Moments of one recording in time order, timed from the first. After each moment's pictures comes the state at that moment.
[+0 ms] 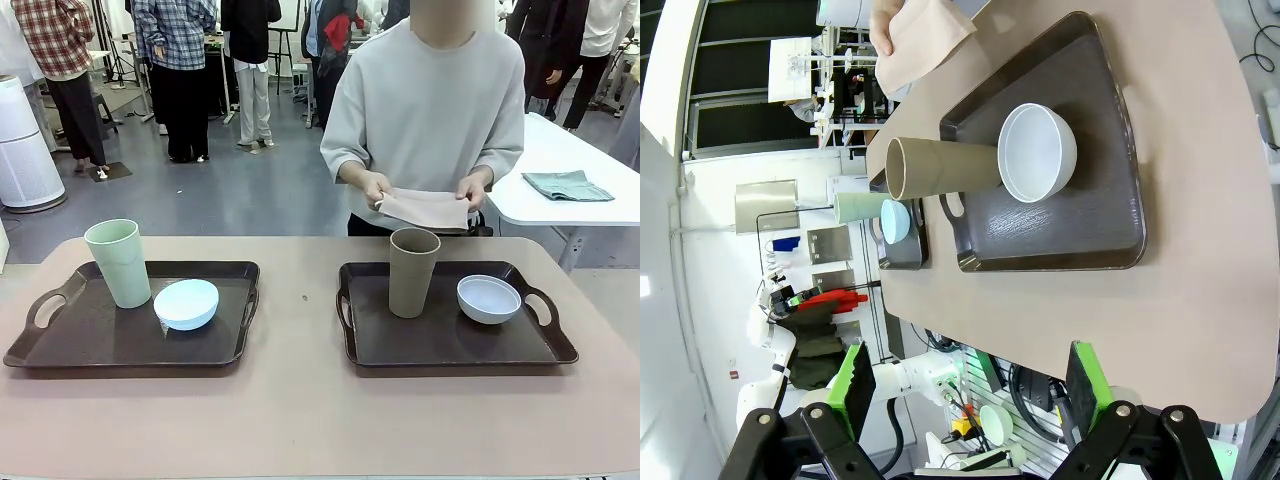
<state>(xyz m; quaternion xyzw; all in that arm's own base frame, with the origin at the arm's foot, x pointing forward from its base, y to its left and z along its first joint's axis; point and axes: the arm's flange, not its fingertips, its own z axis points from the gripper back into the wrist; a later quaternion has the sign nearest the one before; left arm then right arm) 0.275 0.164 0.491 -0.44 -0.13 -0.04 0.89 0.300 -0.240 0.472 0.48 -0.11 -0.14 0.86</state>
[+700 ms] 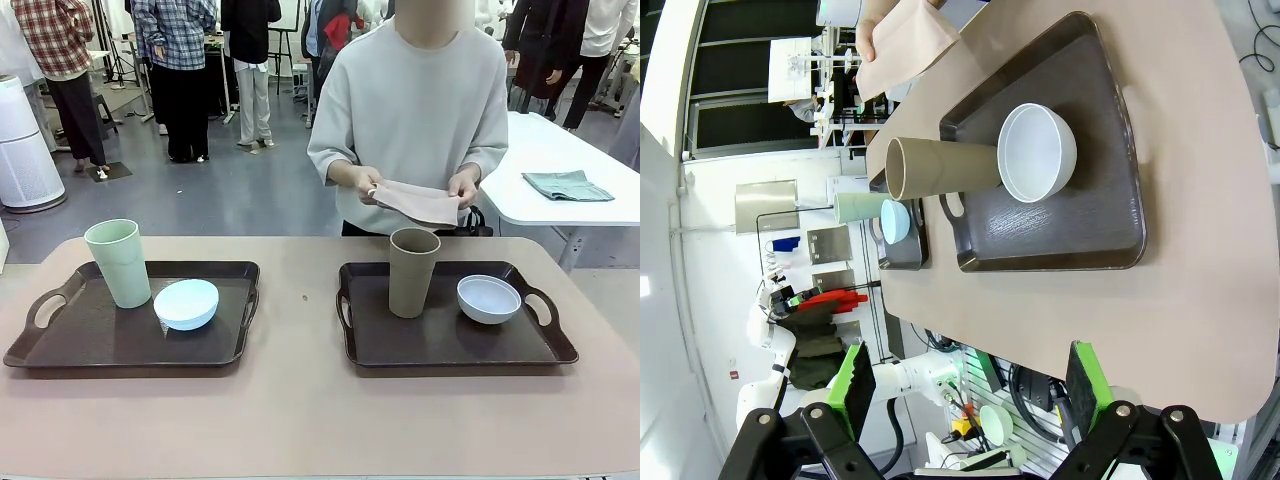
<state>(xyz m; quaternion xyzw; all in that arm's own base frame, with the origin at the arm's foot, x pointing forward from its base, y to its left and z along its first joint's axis) 0.275 0.164 0.490 -0.44 -0.13 -0.04 0.89 0.300 -0.240 0.472 0.48 -0.11 -0.14 0.86</state>
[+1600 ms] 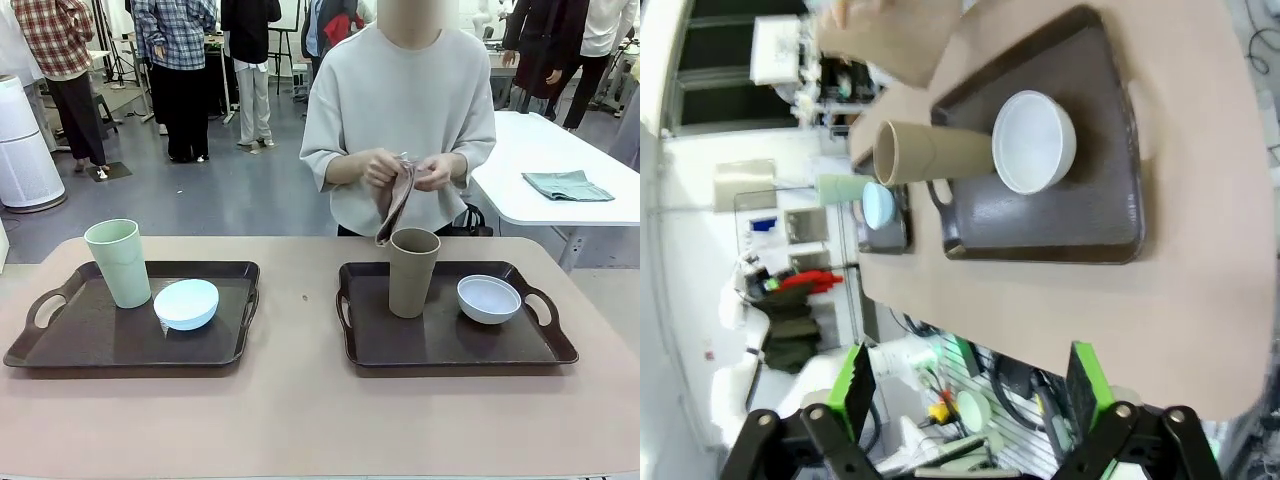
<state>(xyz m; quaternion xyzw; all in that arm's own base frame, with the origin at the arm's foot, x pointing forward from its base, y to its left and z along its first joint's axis) 0.284 0.141 0.507 -0.41 -0.14 -0.09 0.90 0.313 -0.218 0.484 0.45 -0.09 -0.09 0.88</state>
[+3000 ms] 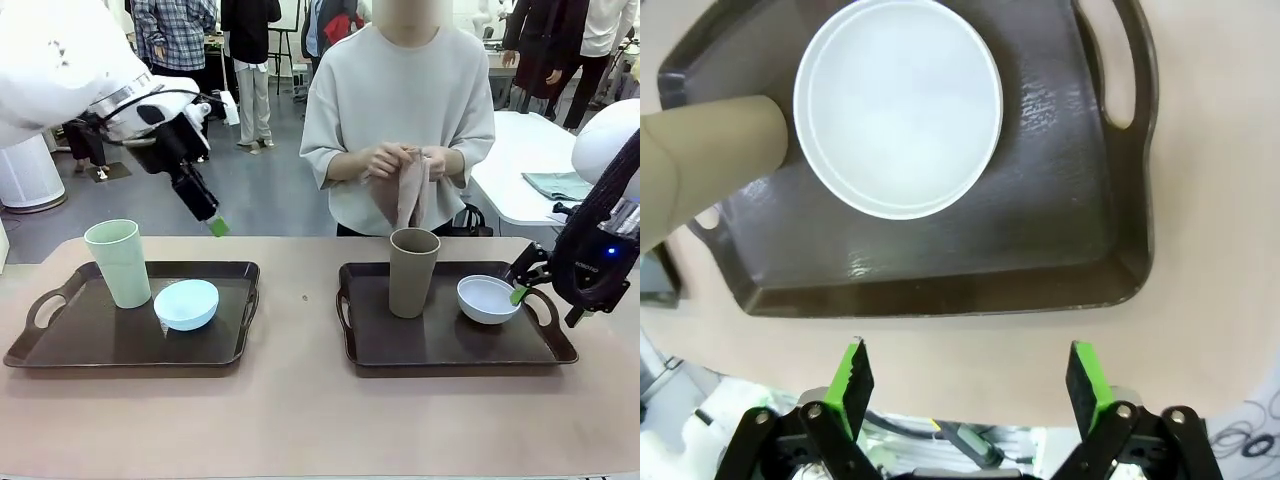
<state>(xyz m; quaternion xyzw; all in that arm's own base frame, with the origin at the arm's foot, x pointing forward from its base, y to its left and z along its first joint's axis) 0.432 -0.220 0.528 -0.17 -0.16 -0.55 0.80 0.395 -0.013 0.399 0.14 0.04 -0.12 0.98</state>
